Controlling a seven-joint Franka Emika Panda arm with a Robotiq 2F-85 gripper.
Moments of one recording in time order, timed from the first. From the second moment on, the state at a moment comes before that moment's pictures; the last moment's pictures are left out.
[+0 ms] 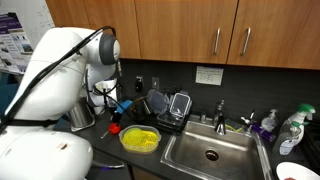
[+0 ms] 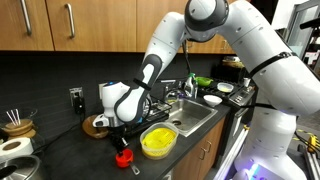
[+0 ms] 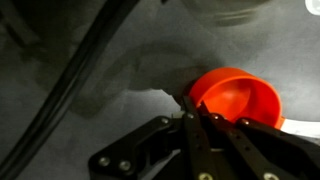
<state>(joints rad) 0.17 0.73 0.28 -2.00 -0.37 2.62 -0.91</state>
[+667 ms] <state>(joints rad) 0.19 0.70 0.29 -2.04 -0.37 2.66 -0.86</state>
